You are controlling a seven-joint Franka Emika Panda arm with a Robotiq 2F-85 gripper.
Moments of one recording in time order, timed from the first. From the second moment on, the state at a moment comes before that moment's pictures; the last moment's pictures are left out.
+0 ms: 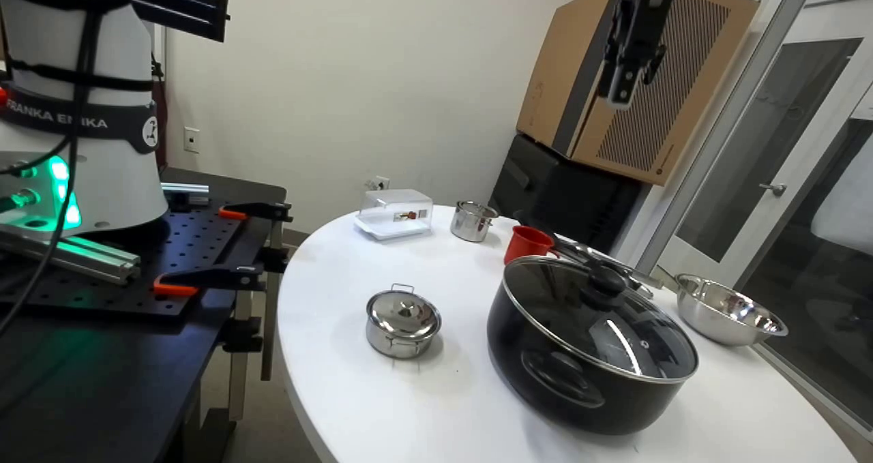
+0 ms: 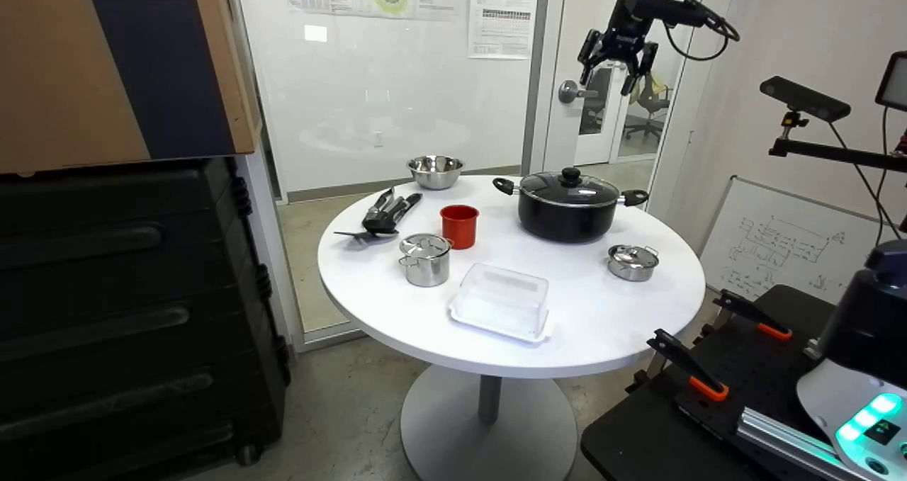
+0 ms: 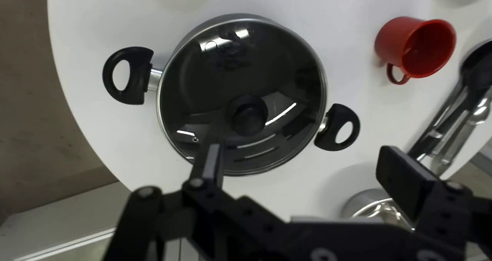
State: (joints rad) arm -0.11 -0.08 -0.19 -2.16 0.09 2.27 0.14
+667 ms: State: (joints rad) arm -0.12 0.27 -0.20 -1.89 -0.01 2.21 0.50
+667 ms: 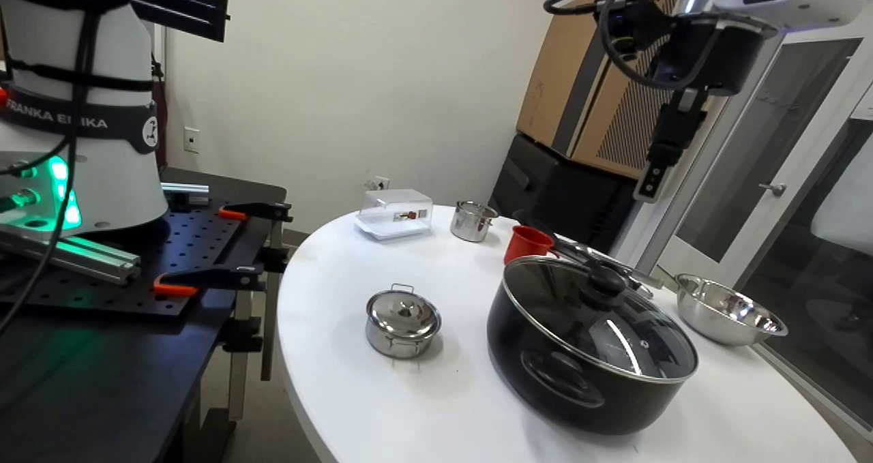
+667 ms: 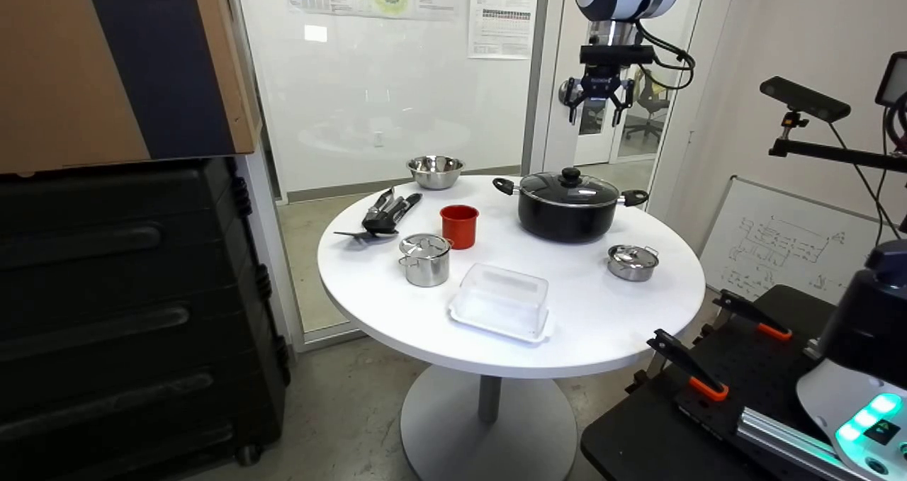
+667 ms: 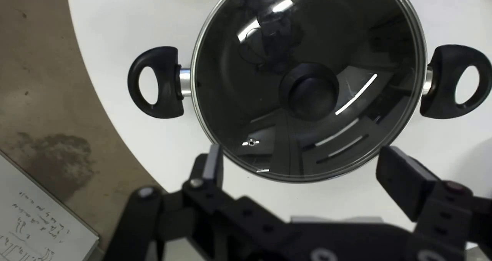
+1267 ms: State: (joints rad) arm -0.12 0.36 -0.21 -1.84 0.05 2.17 0.53
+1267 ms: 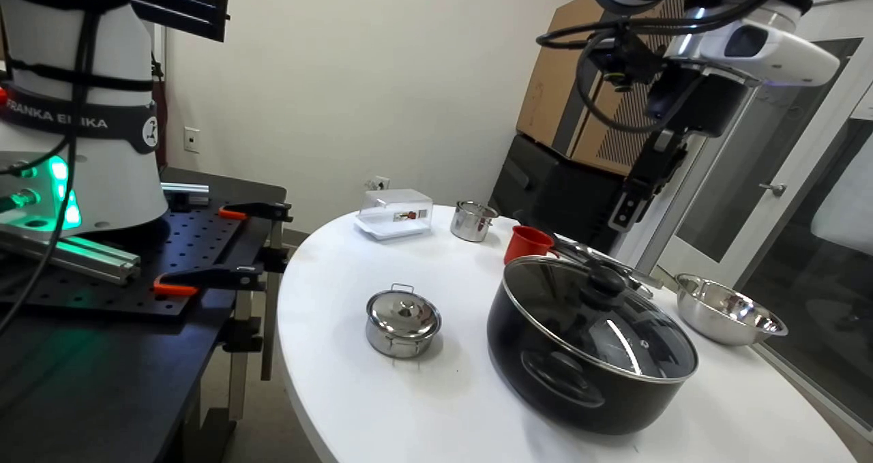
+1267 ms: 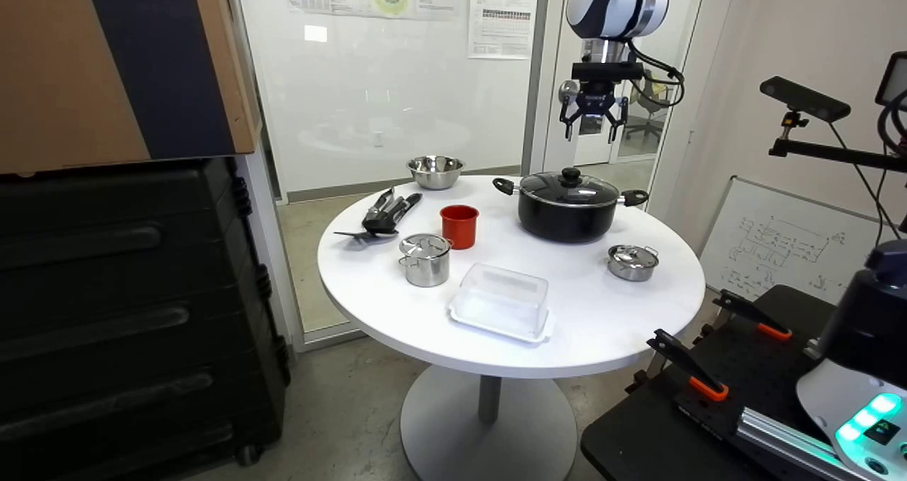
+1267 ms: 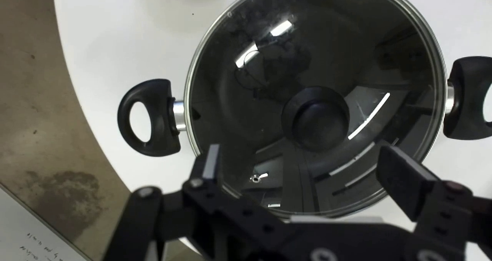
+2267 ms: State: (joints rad) arm -0.13 0.40 -0.20 -1.85 0.06 2.17 0.53
